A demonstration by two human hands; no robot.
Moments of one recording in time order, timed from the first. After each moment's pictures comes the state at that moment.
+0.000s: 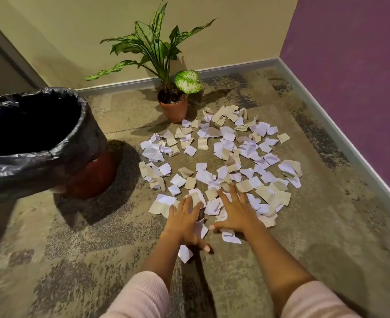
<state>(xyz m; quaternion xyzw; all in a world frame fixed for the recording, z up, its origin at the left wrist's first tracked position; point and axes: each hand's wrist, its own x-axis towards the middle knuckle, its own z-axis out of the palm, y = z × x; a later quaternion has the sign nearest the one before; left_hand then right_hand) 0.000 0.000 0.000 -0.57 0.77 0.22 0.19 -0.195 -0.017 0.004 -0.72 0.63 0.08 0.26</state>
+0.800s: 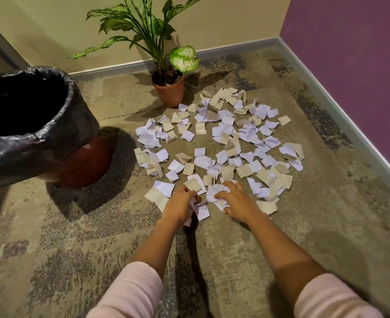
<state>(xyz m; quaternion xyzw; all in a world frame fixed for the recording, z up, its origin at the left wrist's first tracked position) 0.008 -0.011 -0.026 -0.62 0.73 0.28 0.01 -0.200 -0.007 -0.029 -0.76 0.59 0.04 0.26</state>
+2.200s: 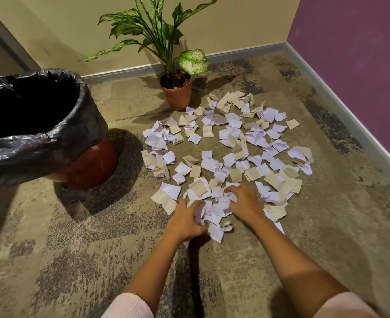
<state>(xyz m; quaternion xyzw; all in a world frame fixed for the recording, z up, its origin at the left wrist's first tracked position) 0.019 0.022 -0.028 -0.64 0.68 0.36 0.02 -0.187 -0.011 -0.033 -0.65 0.69 -0.08 0.31</state>
